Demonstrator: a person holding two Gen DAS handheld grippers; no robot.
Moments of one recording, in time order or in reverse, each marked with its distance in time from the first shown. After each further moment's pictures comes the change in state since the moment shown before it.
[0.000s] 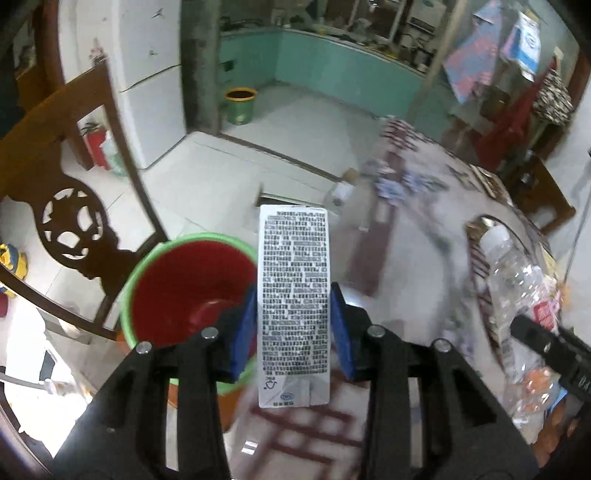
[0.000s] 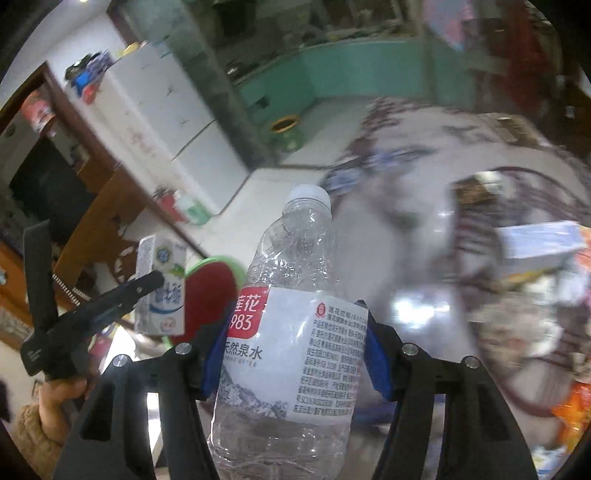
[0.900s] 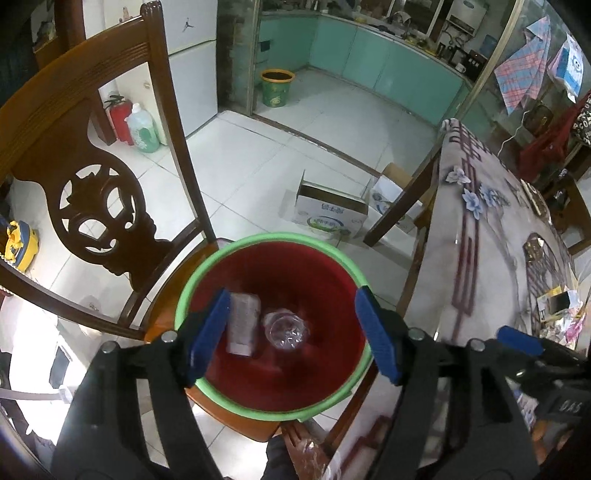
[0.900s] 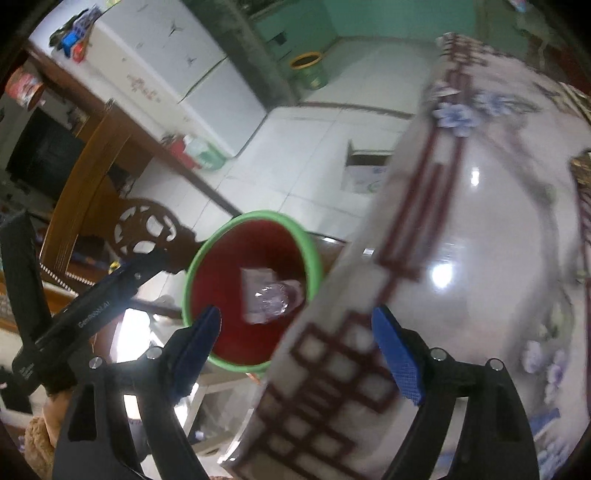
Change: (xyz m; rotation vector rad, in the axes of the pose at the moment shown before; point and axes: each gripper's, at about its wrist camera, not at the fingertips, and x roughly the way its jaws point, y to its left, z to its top) left arm 0.045 0.099 0.013 -0.067 0.057 0.050; right arm 0.122 0.065 0.015 0.026 0.211 0.011
